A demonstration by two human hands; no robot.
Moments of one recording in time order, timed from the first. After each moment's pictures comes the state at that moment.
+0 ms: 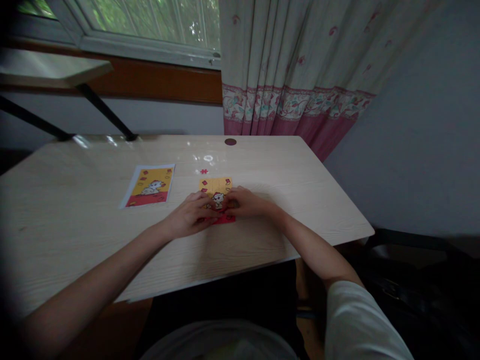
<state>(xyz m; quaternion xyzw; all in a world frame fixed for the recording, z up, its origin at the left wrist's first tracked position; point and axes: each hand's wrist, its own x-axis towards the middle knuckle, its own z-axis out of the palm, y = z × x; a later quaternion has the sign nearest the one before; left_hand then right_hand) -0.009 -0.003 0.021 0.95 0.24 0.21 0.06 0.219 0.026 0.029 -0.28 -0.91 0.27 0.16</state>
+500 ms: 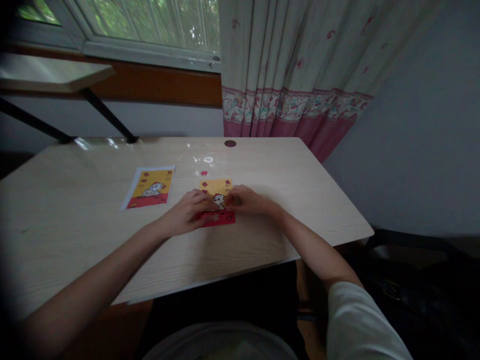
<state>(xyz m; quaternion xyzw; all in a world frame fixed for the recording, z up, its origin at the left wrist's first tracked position) -0.017 0.004 0.032 0.94 0.28 0.18 0.09 0.226 0.030 0.029 -0.29 -0.90 0.25 0.20</state>
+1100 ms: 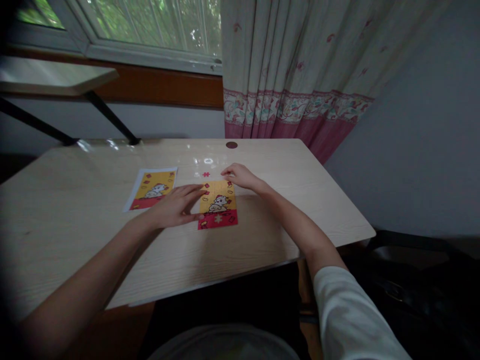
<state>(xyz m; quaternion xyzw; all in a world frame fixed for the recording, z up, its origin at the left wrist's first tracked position) -0.050 0.026 0.023 0.92 0.39 0.07 0.04 0.202 0.116 0.023 -0.42 -0.86 0.19 0.21</state>
